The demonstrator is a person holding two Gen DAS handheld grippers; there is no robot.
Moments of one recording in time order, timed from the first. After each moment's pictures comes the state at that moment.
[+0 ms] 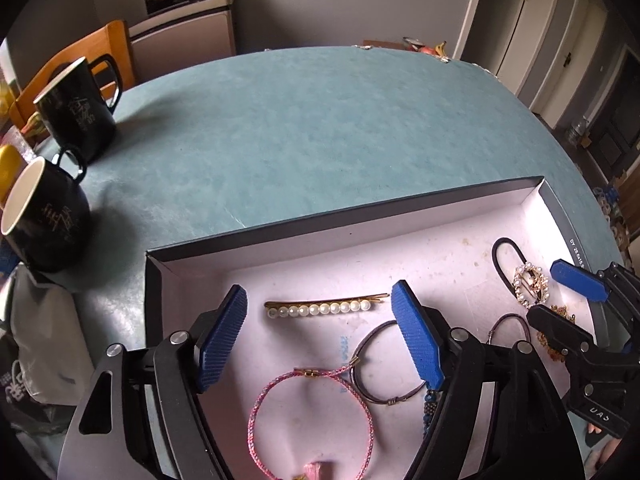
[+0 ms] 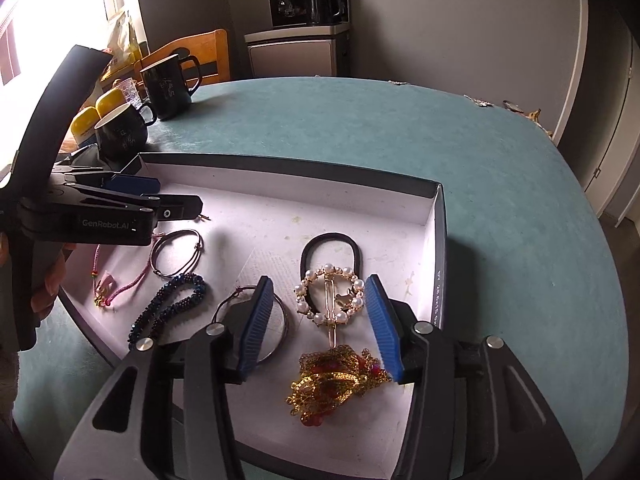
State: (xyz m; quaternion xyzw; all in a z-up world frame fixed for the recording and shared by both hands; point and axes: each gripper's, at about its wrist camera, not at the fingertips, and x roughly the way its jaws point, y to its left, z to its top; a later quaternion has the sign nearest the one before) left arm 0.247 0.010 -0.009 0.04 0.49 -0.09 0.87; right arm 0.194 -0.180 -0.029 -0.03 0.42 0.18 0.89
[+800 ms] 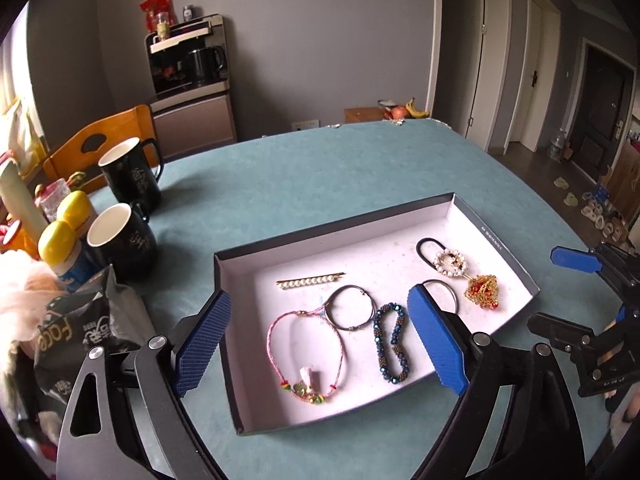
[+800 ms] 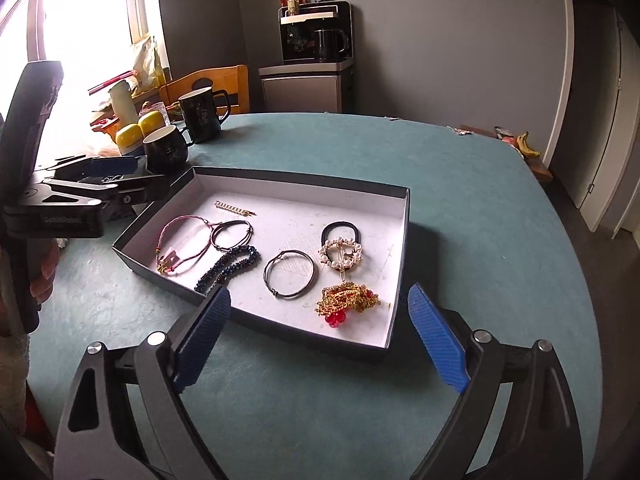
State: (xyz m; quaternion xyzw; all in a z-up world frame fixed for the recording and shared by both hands) left arm 0.128 0.014 0.066 0.07 0.36 -0.11 0.92; right arm 0.106 -0.205 0.018 -0.02 0.37 0.19 0.91
